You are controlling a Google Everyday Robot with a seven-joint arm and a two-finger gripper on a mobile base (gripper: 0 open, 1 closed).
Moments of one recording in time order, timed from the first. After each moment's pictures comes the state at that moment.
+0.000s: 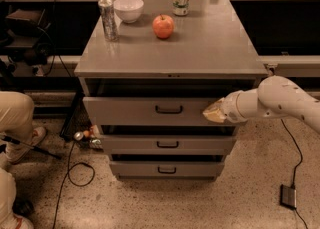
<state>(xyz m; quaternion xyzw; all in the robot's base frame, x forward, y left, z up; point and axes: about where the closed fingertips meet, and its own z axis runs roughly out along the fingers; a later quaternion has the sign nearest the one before) 0.633 -0.180 0.662 -0.45 0.81 0.12 0.36</state>
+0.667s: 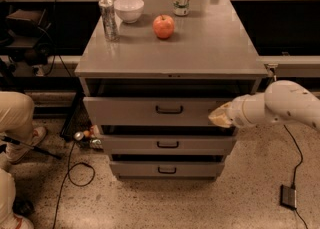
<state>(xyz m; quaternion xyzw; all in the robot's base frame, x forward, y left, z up) 0.608 -0.198 0.667 -0.44 0.82 0.11 0.35</state>
